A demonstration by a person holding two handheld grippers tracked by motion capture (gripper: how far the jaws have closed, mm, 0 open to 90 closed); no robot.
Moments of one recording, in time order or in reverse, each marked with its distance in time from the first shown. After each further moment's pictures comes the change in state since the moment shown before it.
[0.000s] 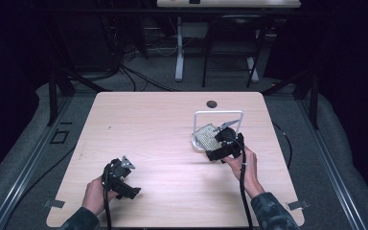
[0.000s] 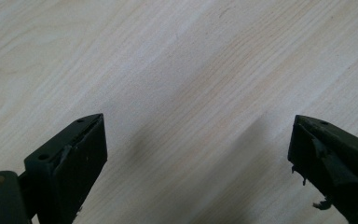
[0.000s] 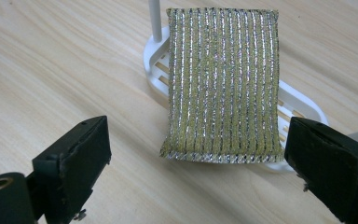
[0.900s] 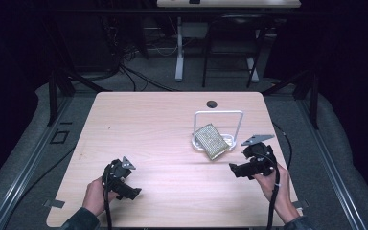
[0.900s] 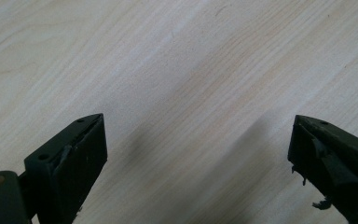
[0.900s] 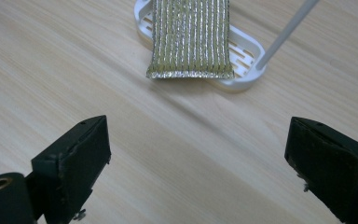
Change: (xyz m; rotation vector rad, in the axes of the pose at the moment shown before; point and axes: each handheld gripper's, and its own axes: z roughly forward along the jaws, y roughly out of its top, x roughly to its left) left arm -0.002 0.000 0.001 0.003 -0.004 -0.002; right arm -0.013 -0.061 -0.082 -0.040 -0.041 0.009
